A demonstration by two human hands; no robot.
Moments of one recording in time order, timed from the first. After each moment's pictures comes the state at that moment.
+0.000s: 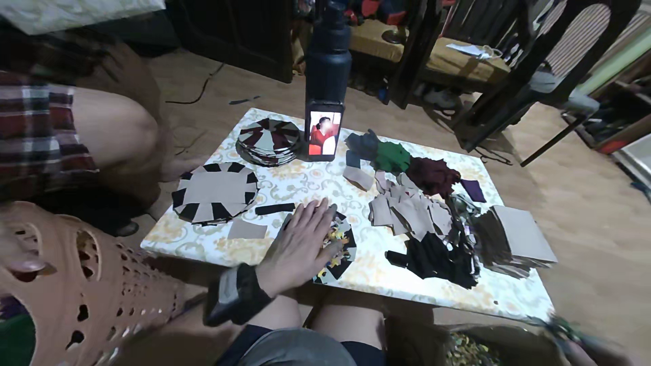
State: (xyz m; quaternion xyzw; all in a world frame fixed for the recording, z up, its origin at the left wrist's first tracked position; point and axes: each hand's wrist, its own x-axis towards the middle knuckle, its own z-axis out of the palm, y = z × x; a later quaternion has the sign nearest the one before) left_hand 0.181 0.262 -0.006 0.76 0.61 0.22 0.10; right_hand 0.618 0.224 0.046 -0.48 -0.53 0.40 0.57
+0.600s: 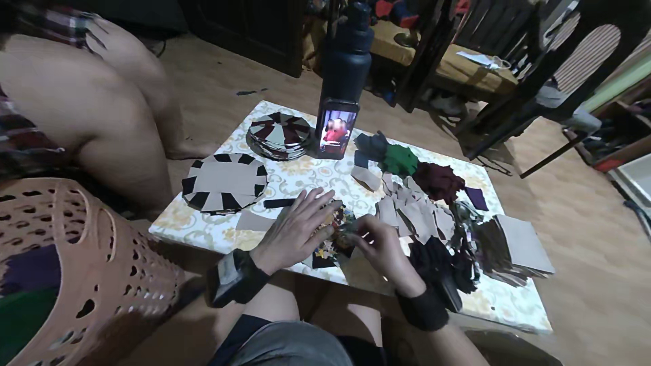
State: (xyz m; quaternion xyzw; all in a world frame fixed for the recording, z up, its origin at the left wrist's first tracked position) left_hand 0.146 0.271 -0.021 0.77 0.53 0.35 0.05; right_hand 0.372 0.339 0.013 -0.30 -0.84 0.38 0.25
